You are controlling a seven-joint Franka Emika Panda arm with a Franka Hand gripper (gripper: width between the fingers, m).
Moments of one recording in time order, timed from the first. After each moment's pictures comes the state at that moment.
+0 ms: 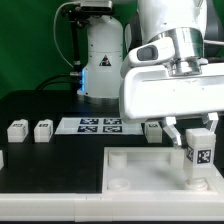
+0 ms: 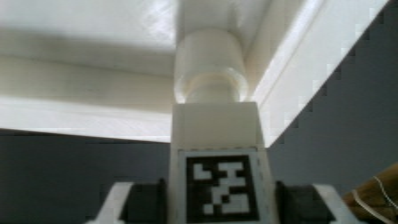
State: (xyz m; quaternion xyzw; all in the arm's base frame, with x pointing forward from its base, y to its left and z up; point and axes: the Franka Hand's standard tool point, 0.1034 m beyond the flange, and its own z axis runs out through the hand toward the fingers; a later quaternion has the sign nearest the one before) arm 0.619 0.114 0.080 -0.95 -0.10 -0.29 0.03
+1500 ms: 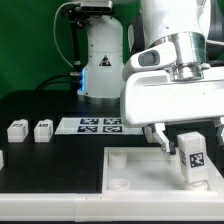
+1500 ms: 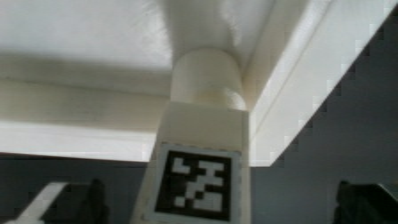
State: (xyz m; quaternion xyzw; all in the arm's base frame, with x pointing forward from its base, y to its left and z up) arm 0.619 0.115 0.074 -0.96 -0.09 -0.27 0.03
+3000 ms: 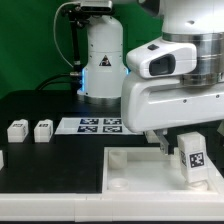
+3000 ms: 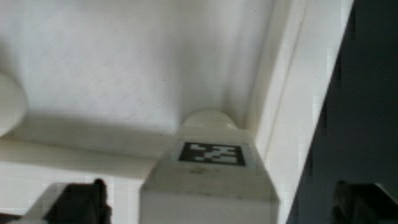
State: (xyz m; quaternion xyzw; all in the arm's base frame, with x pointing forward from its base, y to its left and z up) arm 0.631 0.110 0.082 -0.99 -0.09 0.03 0.04
